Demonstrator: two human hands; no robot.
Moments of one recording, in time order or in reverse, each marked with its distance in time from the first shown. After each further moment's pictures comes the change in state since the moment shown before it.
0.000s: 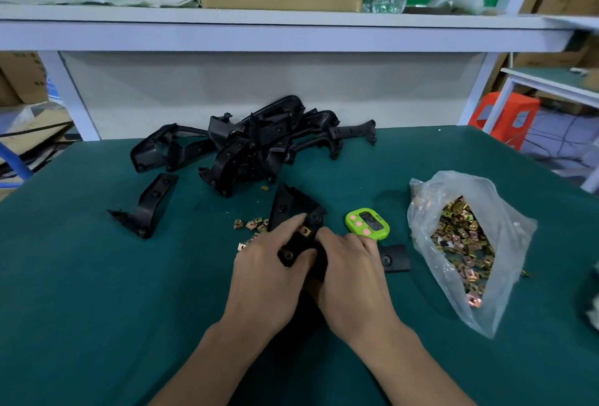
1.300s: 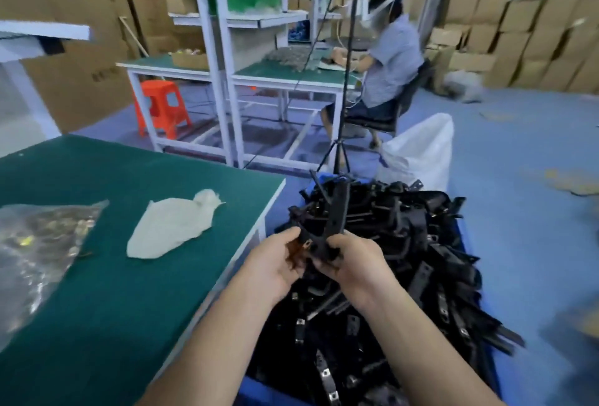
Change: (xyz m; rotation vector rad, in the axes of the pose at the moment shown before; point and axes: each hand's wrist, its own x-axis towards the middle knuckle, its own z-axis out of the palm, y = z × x) left_hand -0.237 0.314 0.331 -0.719 -1.252 -0.914; right_hand -0.358 0.220 -0.286 1.197 1.054 1.349
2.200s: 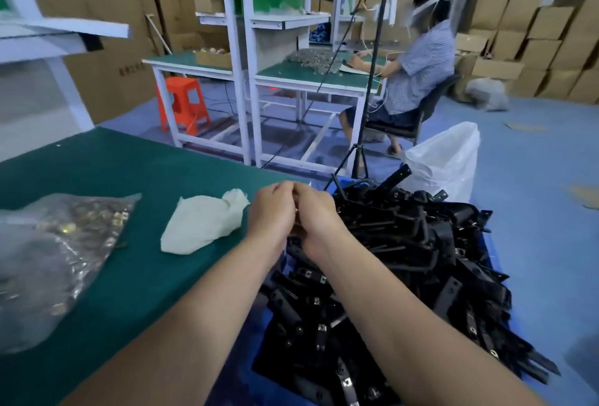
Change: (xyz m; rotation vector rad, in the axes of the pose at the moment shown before) left_hand 0.002 0.073 -0.007 0.597 0.334 0.622; right_hand 0.015 -0.020 0.127 -0.186 -0.174 -0.105
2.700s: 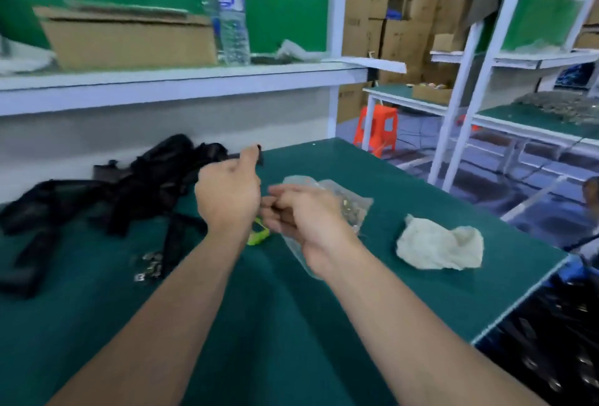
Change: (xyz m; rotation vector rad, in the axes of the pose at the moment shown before) left_hand -0.074 -0.022 -0.381 0.062 1.085 0.171; right_hand -0.158 0.058 0.290 -0.014 -0.804 0.093
